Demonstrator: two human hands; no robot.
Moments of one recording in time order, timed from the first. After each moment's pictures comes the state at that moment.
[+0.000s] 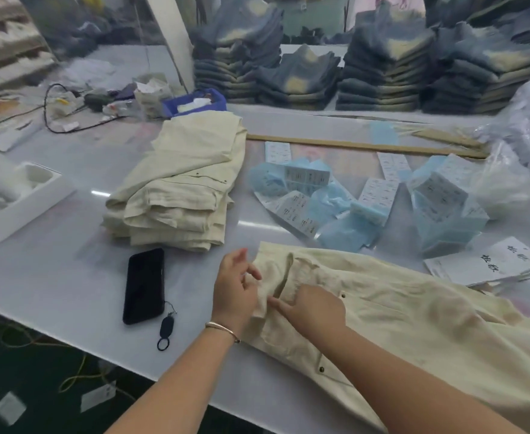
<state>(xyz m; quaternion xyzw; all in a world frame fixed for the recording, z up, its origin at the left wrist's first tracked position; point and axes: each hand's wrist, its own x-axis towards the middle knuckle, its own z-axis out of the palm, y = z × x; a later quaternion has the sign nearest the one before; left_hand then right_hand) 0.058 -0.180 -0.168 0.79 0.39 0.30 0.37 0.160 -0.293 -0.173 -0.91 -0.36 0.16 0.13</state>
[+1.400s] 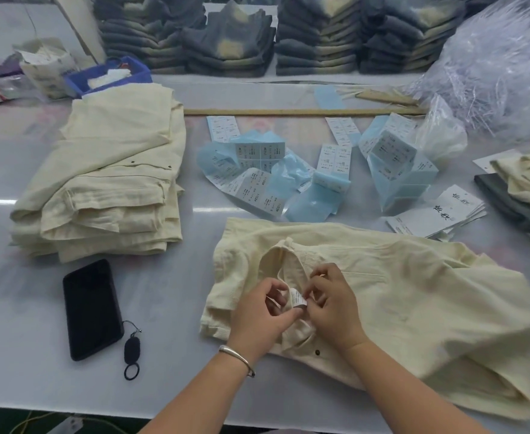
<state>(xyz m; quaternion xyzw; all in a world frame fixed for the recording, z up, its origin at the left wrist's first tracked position) 0.067 -0.230 -0.193 0.77 0.27 0.09 0.57 0.165 -0.349 -0.207 -0.84 -0.30 0.04 0.45</state>
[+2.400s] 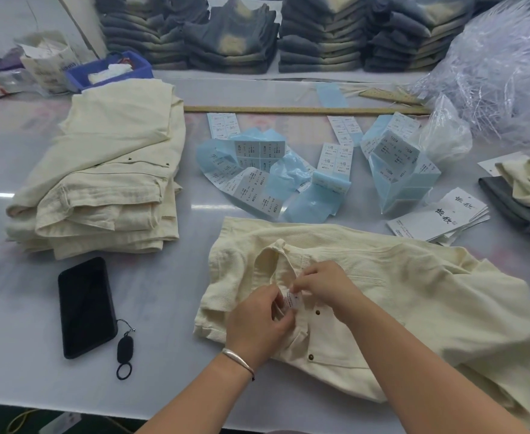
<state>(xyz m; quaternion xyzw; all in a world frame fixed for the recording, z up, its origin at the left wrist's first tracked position) 0.074 -0.237 -0.197 0.90 0.26 0.09 0.33 0.200 -0.322 -0.160 -0.82 -0.08 0.38 0.42</state>
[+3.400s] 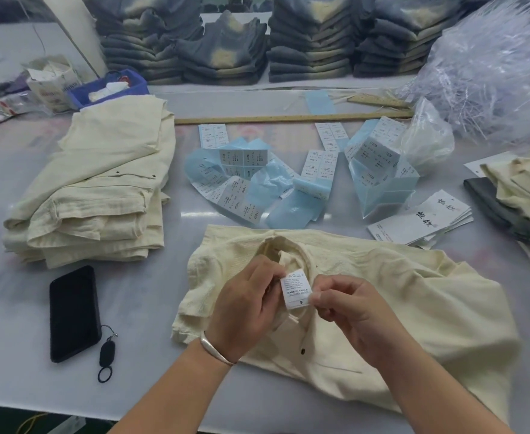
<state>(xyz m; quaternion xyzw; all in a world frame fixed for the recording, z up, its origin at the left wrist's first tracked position) 0.099 -0.253 -0.130 0.90 0.01 0.31 0.31 0.193 -0.413 -0.109 -0.54 -0.14 0.42 0.71</state>
